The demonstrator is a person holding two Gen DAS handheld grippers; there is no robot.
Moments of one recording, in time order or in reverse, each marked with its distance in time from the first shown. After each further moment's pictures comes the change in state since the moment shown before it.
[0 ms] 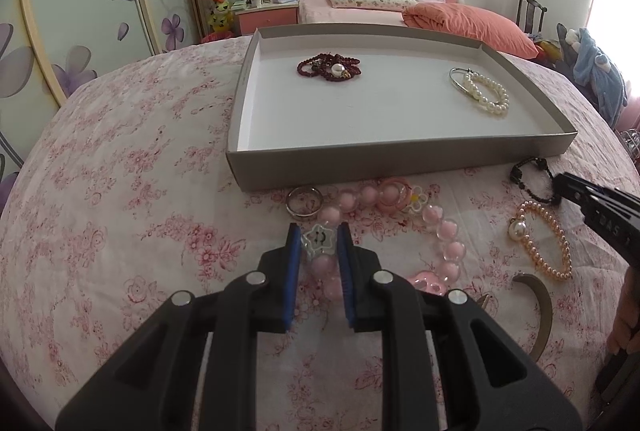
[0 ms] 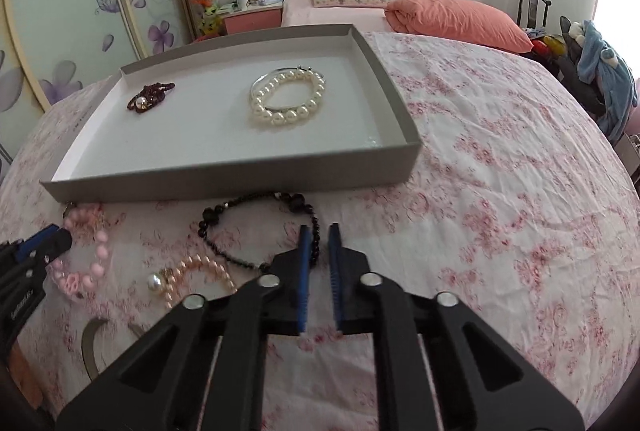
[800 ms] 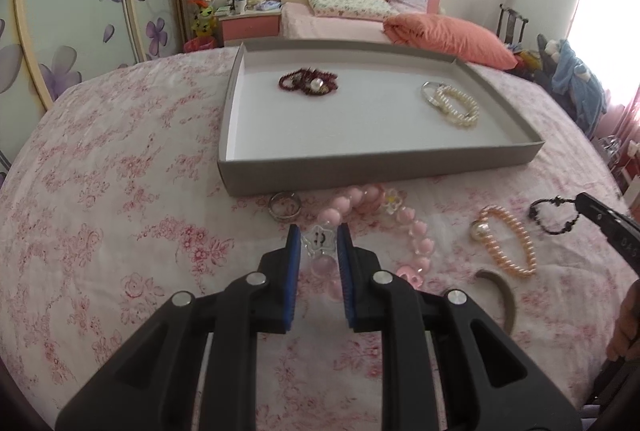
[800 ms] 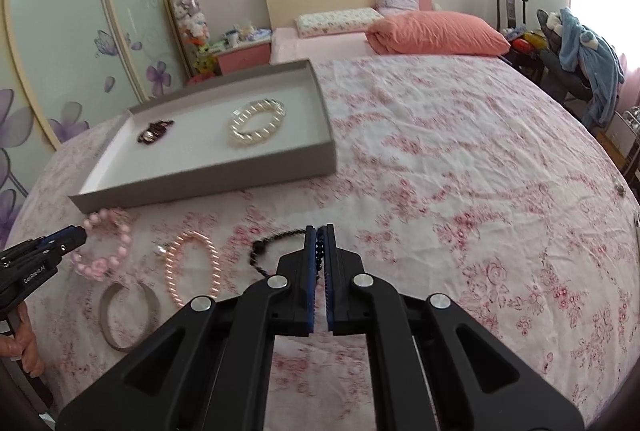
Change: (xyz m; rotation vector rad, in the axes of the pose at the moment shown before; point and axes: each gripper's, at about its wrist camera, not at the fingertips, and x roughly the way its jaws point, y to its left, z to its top) left arm -0.024 0.001 0.001 -0.008 -0.041 -0.104; right arm -0.051 -0.040 -0.016 0.087 -0.124 0.042
